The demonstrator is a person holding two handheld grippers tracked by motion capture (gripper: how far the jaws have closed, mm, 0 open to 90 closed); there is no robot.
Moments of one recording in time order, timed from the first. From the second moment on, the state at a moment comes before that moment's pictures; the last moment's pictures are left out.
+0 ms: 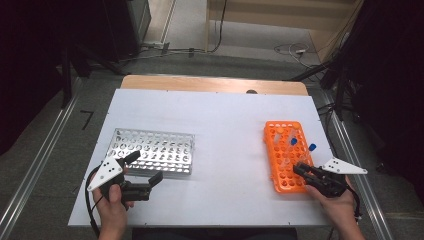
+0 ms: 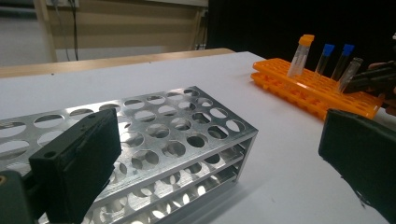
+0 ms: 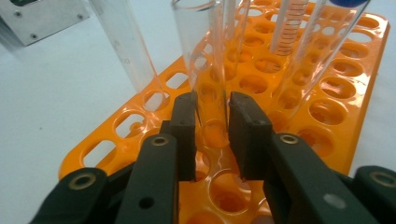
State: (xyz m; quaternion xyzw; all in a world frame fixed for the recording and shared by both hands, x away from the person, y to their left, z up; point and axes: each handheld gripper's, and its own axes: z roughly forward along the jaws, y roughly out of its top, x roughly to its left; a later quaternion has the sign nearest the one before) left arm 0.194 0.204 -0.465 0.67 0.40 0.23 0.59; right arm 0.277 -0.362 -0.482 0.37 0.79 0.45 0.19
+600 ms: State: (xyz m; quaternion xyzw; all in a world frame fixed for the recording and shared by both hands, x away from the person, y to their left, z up) left arm 0.194 0.200 -0.465 0.67 0.39 0.23 0.59; right arm 0.269 -0.369 -0.456 0.38 0.77 0.48 0.20
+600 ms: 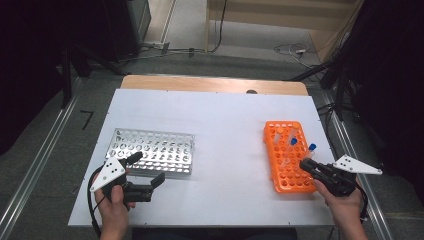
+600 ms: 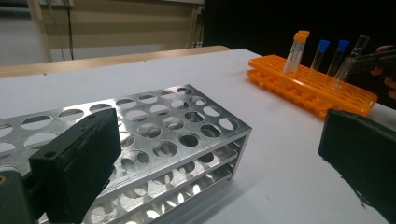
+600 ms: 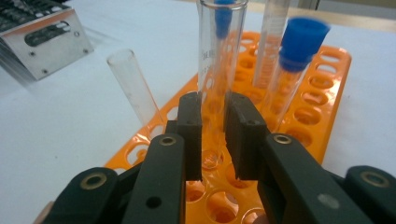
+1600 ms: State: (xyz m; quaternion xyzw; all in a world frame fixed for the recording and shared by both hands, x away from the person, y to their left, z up) left arm 0.196 0.159 -0.445 0.69 0.36 0.19 0.59; right arm 0.239 -0.297 -0.429 0.29 0.79 0.52 0.13
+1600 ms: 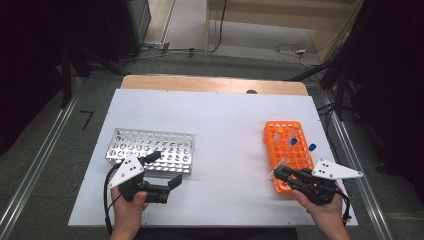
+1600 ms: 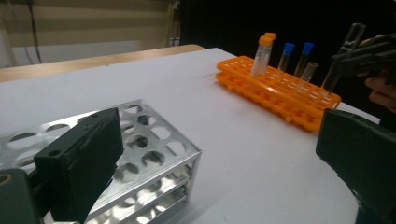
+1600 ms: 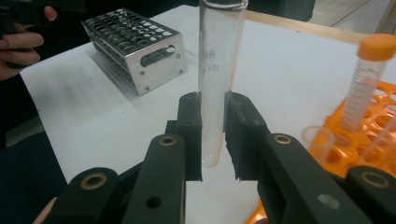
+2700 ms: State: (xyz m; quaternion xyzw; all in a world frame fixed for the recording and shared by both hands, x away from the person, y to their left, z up) left arm 0.225 0.061 -0.419 0.75 0.27 0.09 0.60; right arm 0.244 -0.194 -0.437 0.20 0.84 0.50 0.07
